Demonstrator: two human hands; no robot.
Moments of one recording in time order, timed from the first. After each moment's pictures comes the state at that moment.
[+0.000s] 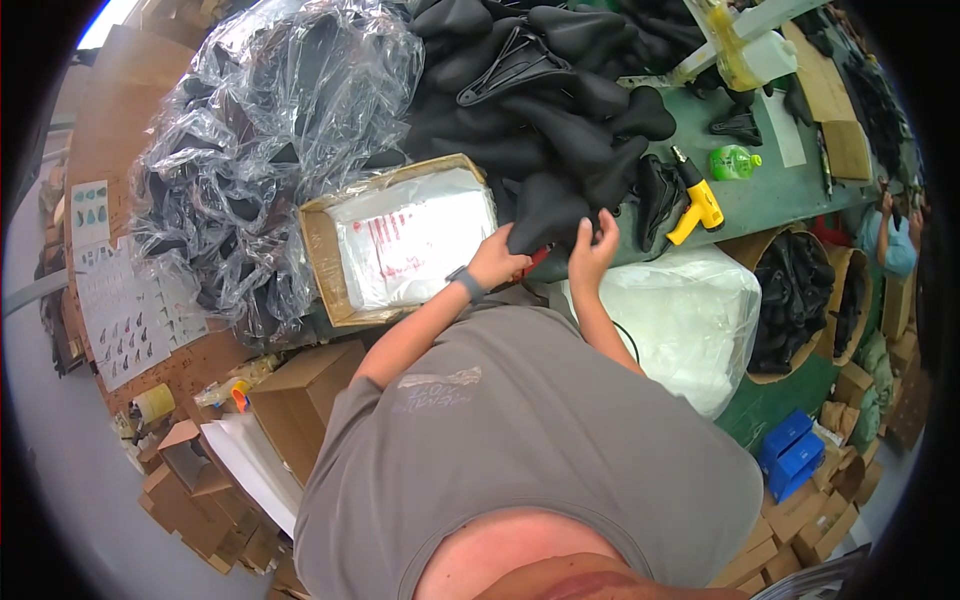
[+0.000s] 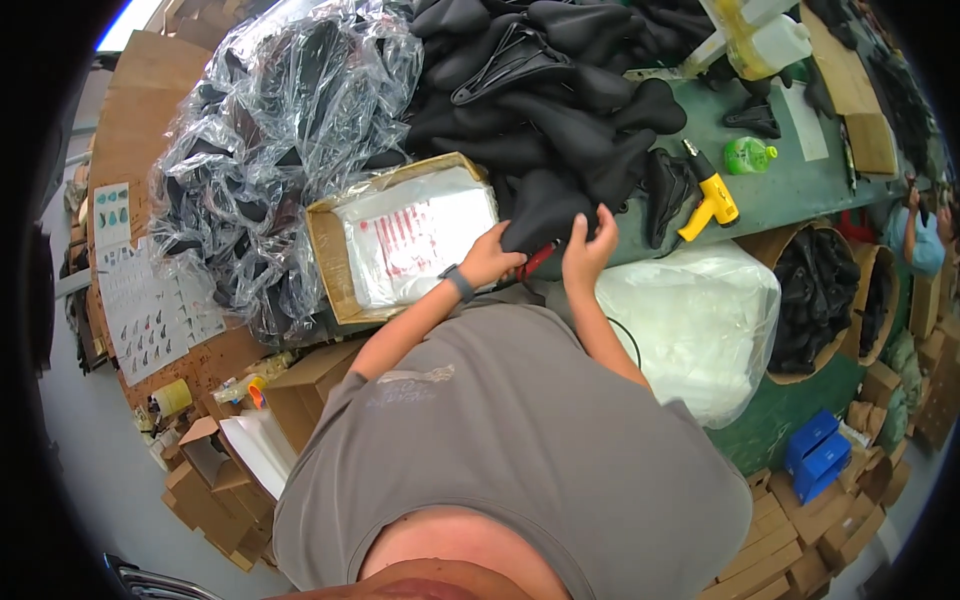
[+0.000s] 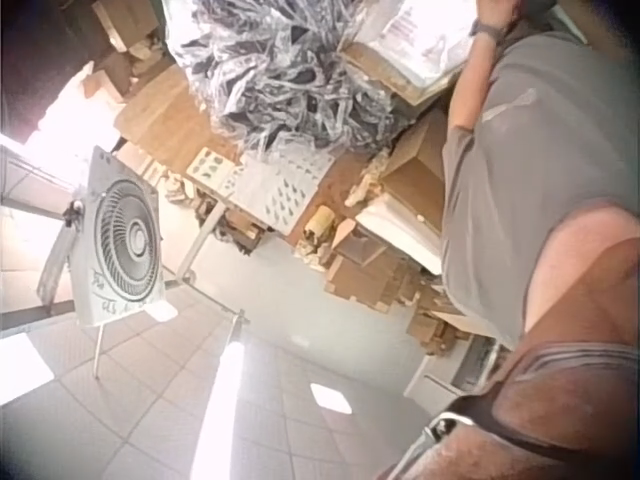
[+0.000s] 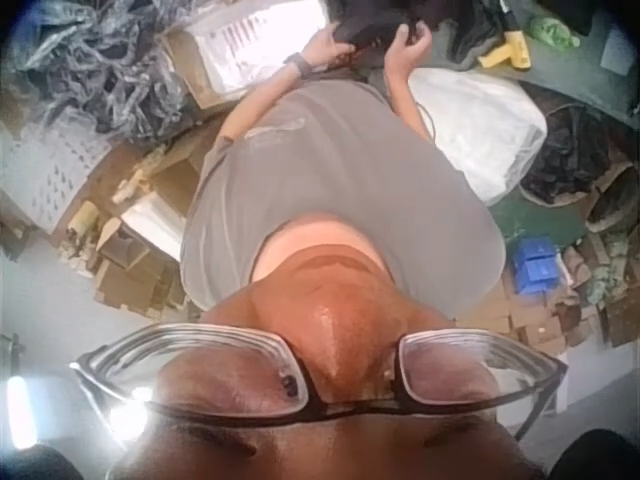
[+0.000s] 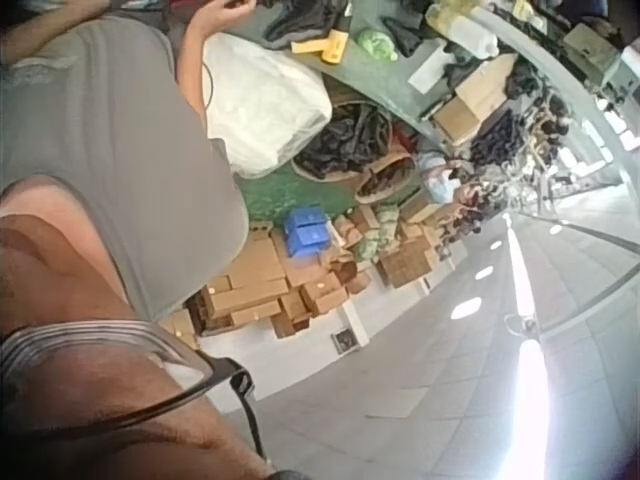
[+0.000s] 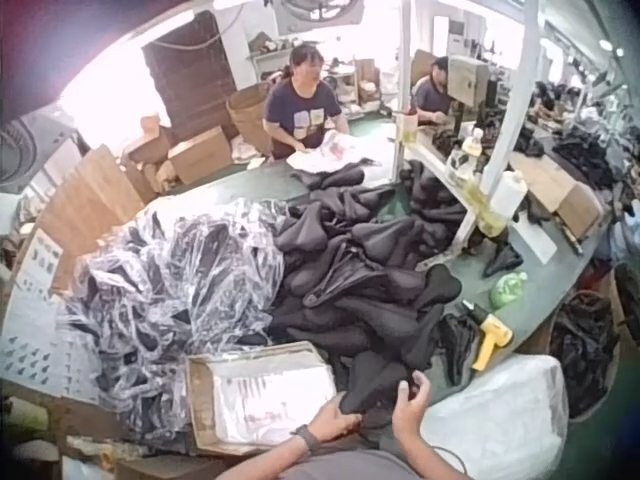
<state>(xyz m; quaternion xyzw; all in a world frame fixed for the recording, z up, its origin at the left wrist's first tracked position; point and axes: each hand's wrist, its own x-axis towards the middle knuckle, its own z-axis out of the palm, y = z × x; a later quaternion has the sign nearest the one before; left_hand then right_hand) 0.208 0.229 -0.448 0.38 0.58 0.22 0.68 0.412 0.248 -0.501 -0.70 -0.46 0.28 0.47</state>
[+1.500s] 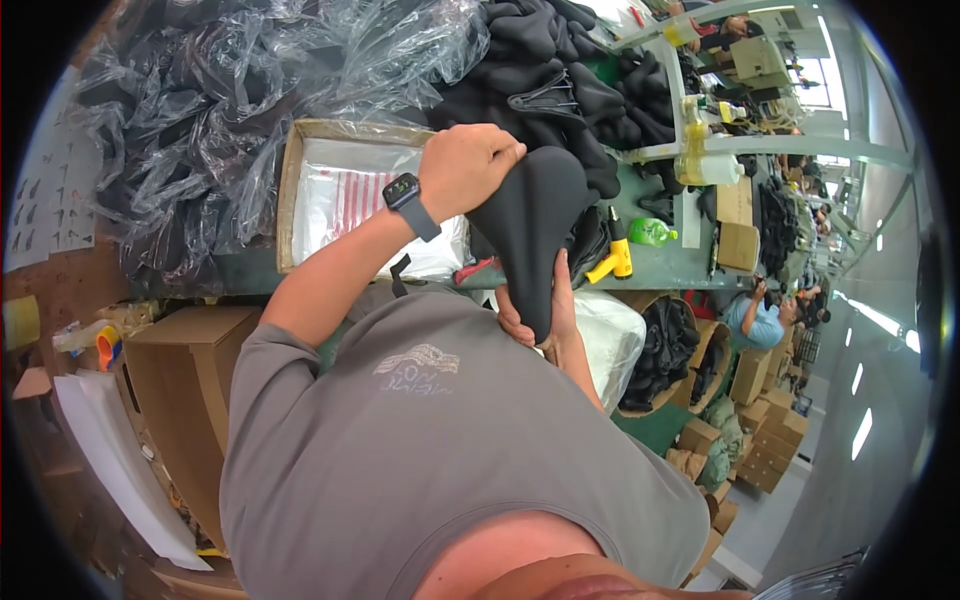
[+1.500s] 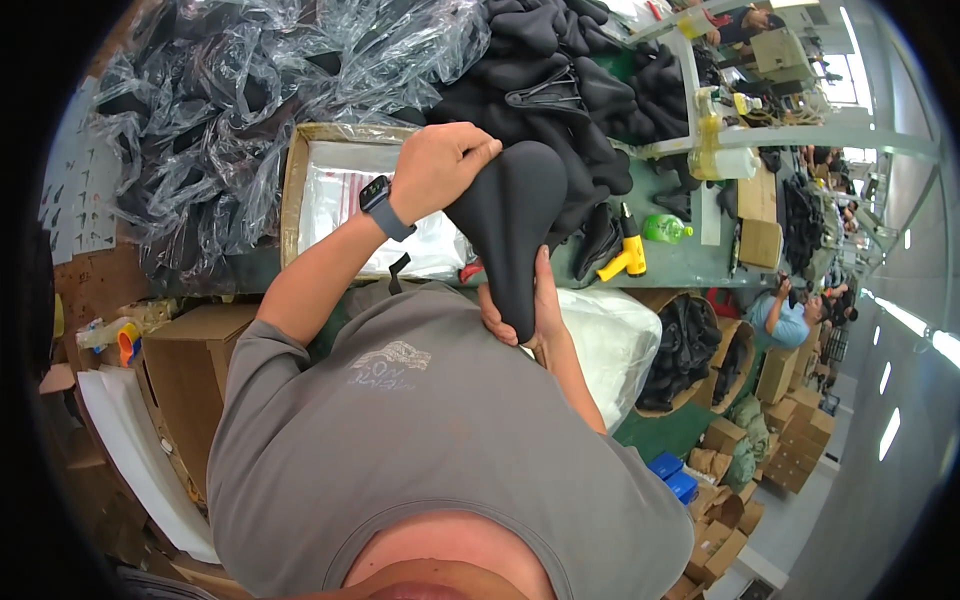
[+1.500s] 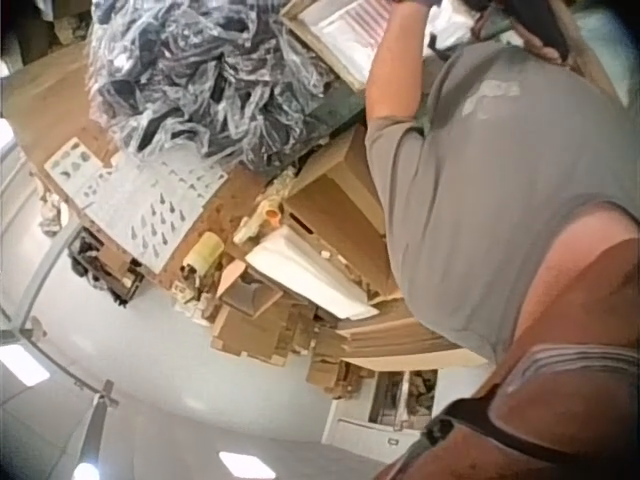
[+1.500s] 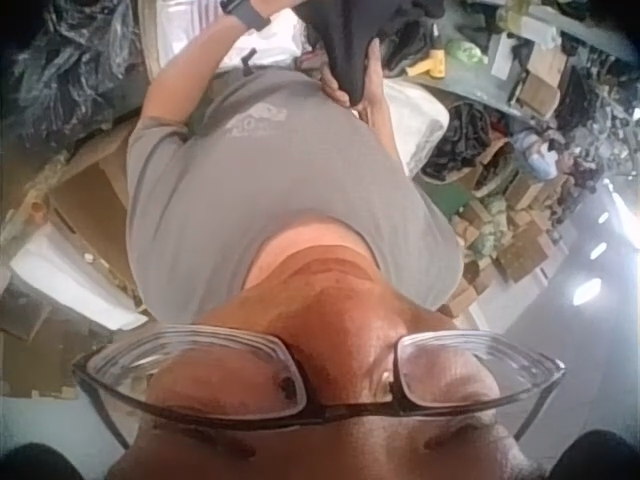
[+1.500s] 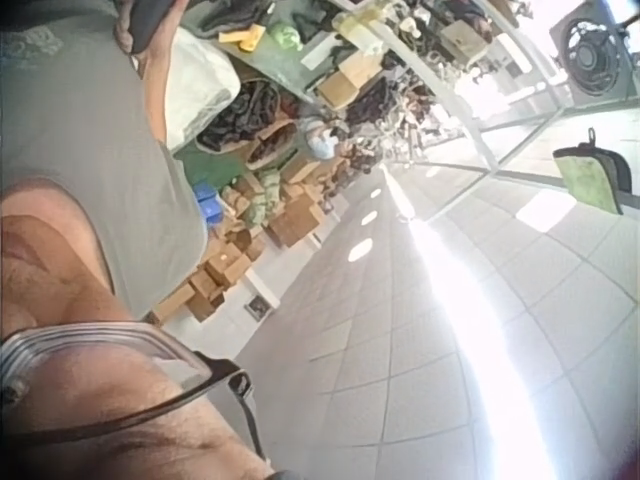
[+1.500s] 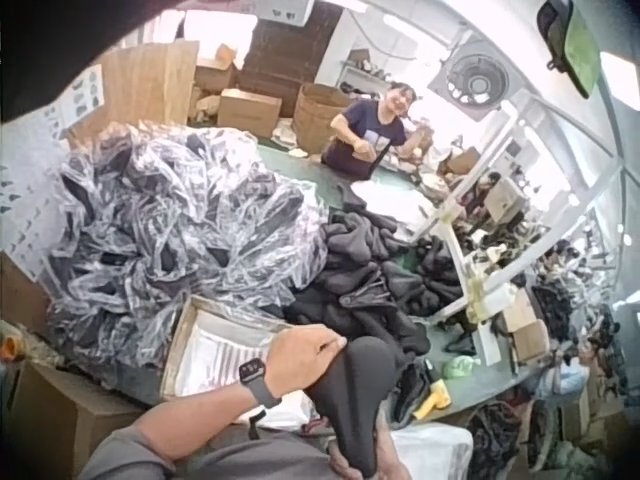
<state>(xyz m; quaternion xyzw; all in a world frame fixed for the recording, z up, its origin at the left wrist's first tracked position) 0.054 0.232 -0.289 0.57 0.59 0.50 0.27 0.307 0.162 -0.280 -0.31 -0.20 0.91 0.17</state>
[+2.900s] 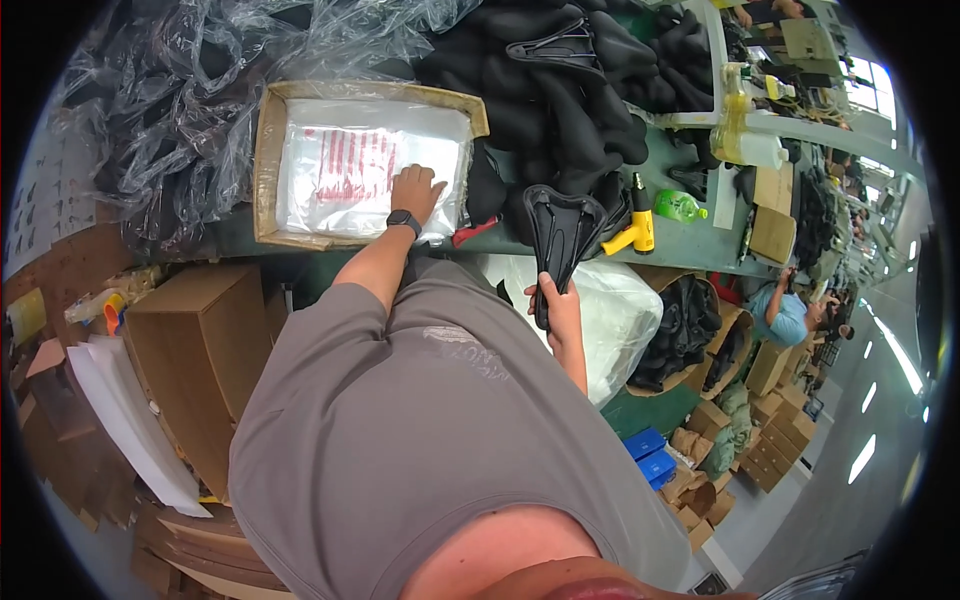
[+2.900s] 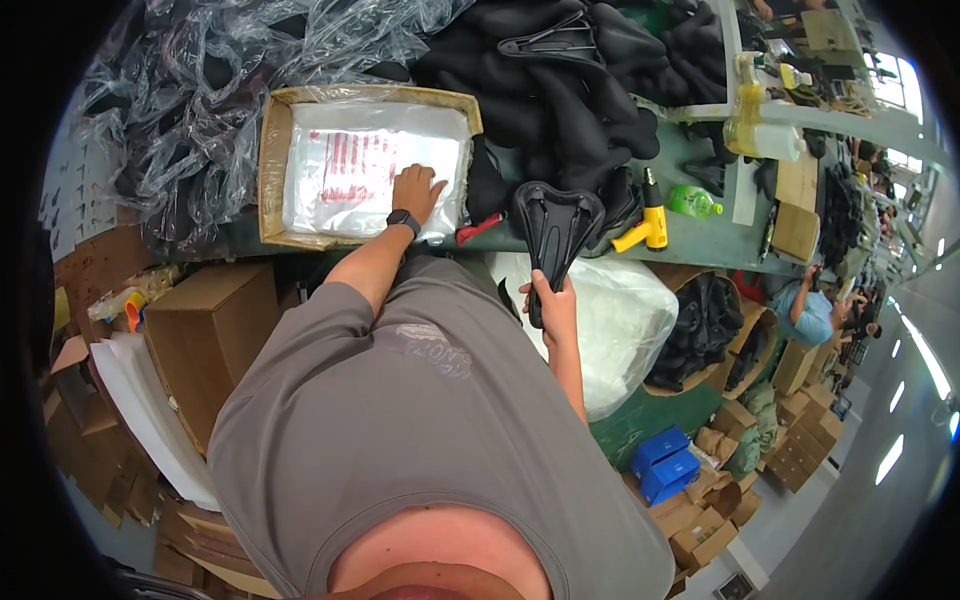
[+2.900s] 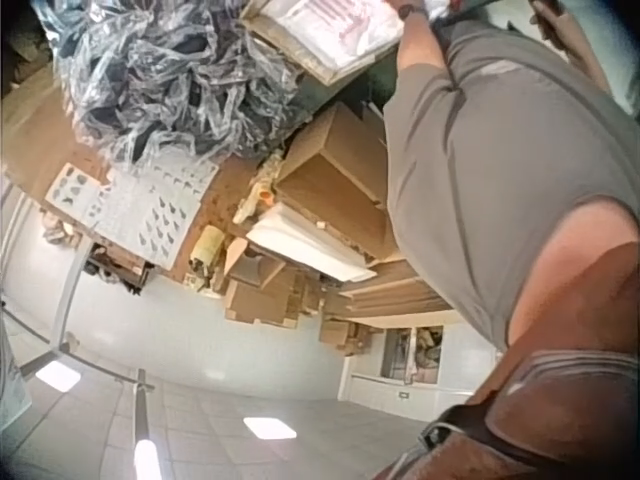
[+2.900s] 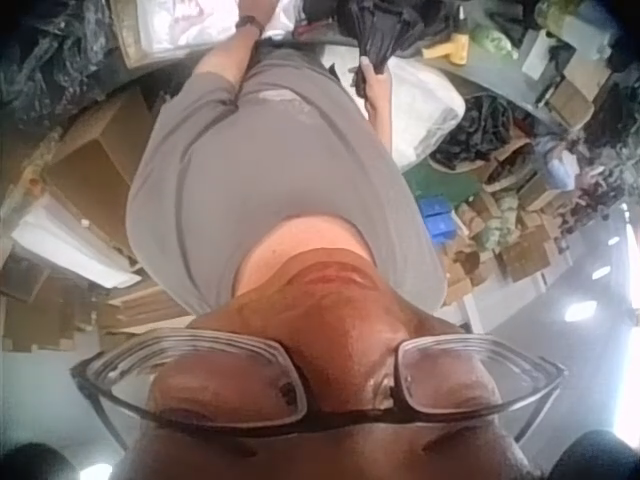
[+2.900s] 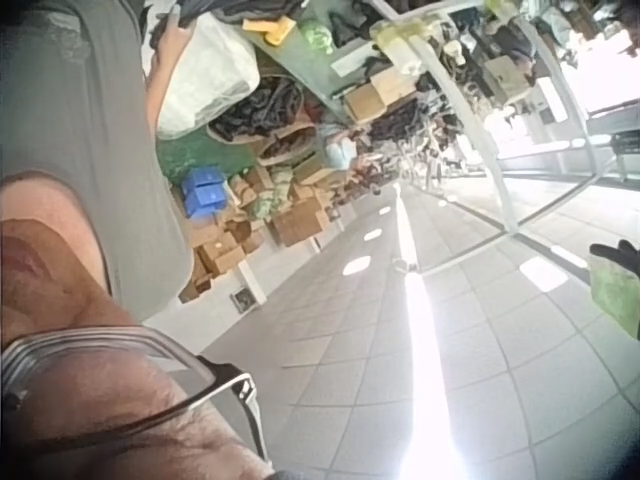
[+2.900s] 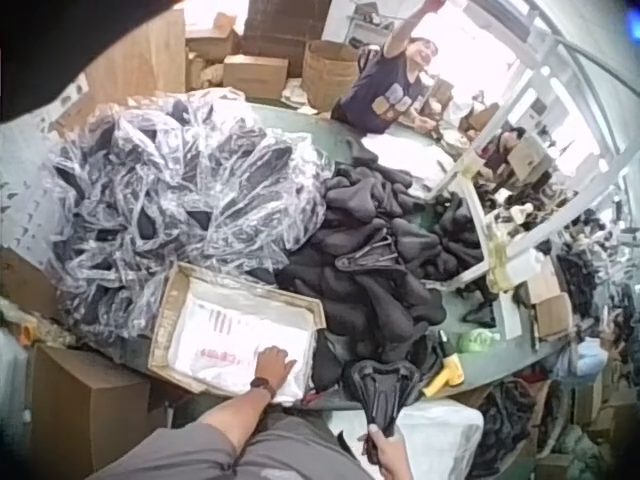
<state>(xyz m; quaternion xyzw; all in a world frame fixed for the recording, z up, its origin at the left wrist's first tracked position) 0.148 0.179 -0.640 0.56 0.77 0.28 0.13 0.454 0.157 -0.397 -0.68 -0.33 0.62 0.21</state>
